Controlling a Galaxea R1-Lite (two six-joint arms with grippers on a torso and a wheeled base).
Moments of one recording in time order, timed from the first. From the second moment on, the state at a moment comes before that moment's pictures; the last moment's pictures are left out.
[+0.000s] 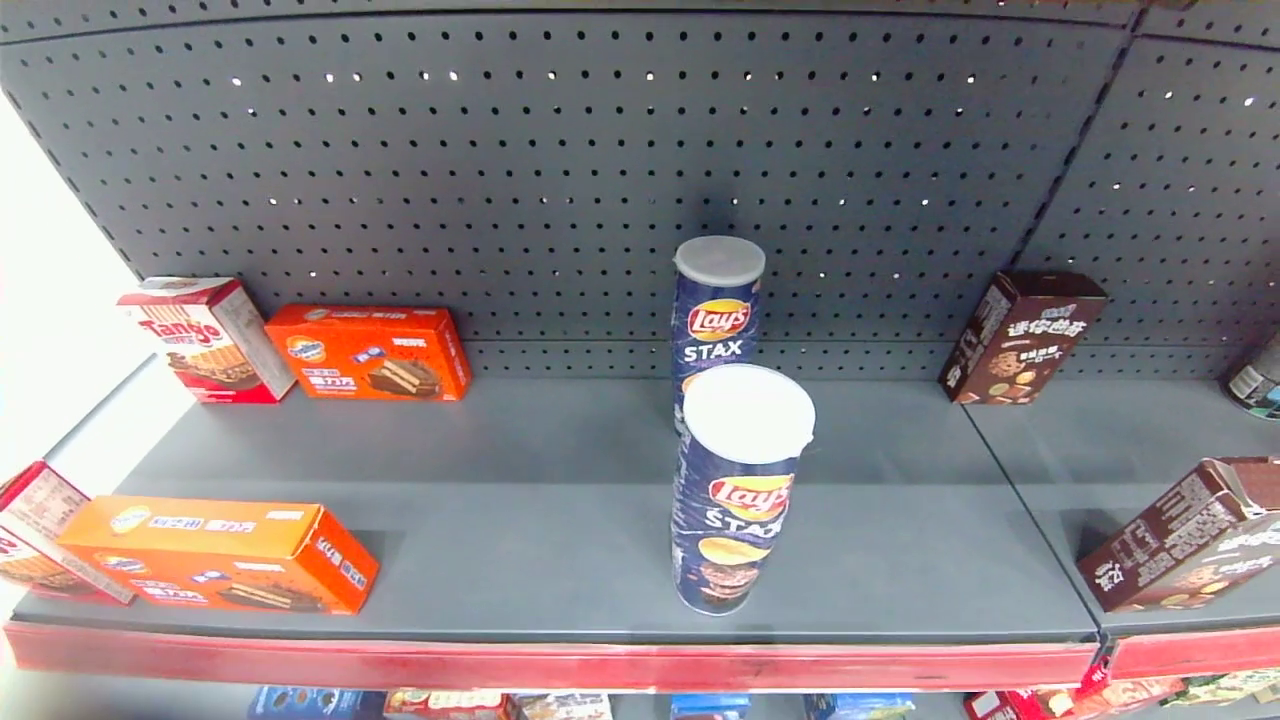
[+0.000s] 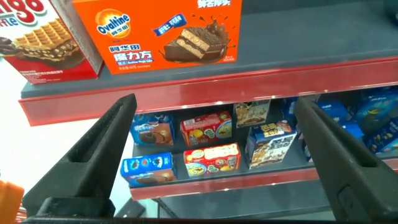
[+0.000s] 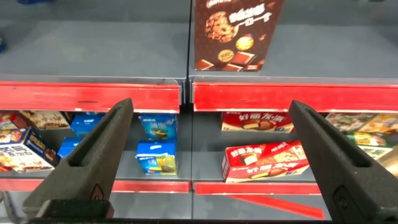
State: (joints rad) left arm 0.00 0.00 0.00 0.00 -0.09 0.07; right arm -0.01 0.00 0.00 0.00 0.01 -0.01
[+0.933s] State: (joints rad) left arm 0.00 0.00 0.00 0.00 -0.09 0.07; right arm -0.01 0.00 0.00 0.00 0.01 -0.01
